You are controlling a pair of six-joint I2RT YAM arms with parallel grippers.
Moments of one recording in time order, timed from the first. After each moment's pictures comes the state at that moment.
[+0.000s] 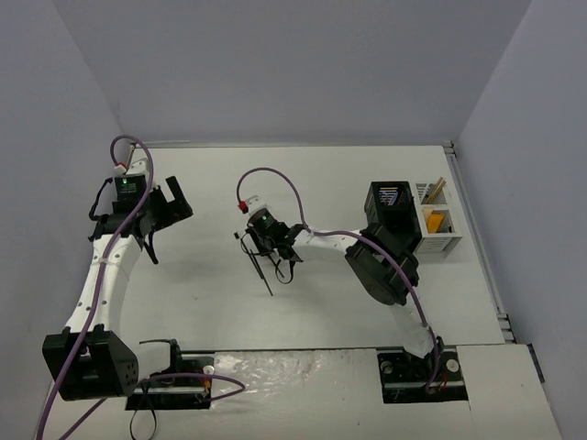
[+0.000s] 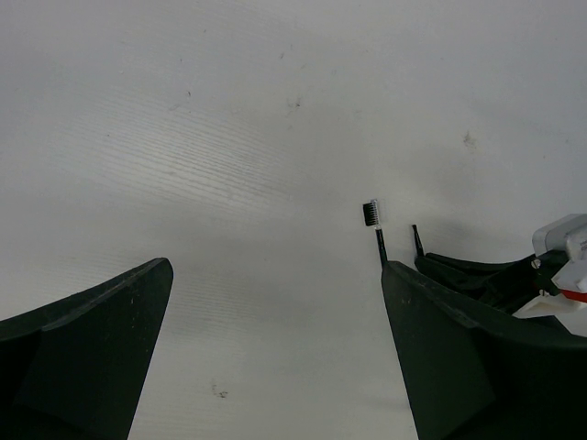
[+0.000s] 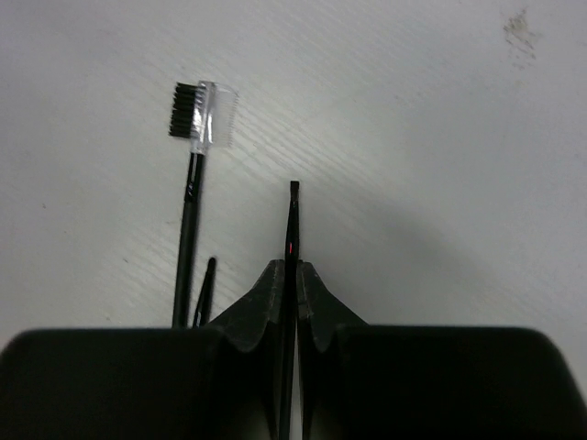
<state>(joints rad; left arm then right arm) 0.06 1.20 1.08 -0.61 0.08 -0.35 0.91 2.15 1.41 -0.03 0.21 0.21</state>
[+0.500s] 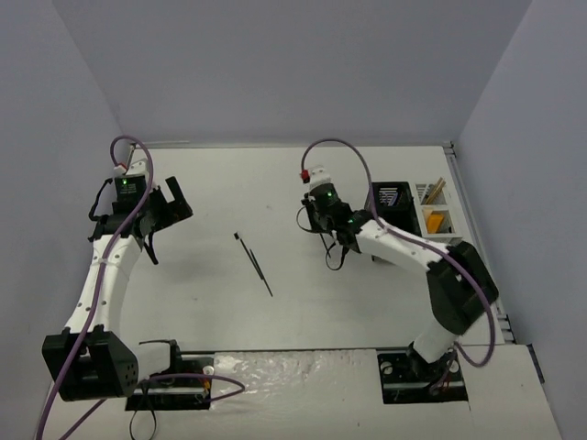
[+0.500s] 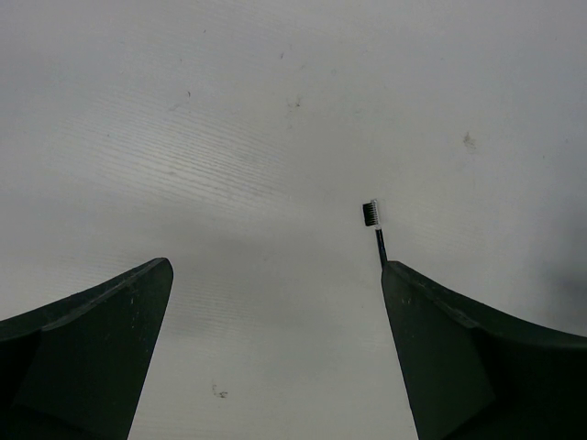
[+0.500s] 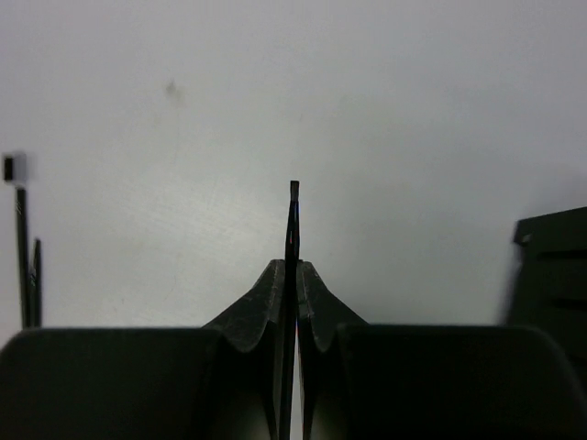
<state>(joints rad) 0.06 1.20 1.08 -0.61 0.08 -0.35 0.66 1.59 1.07 -0.08 0.27 0.15</state>
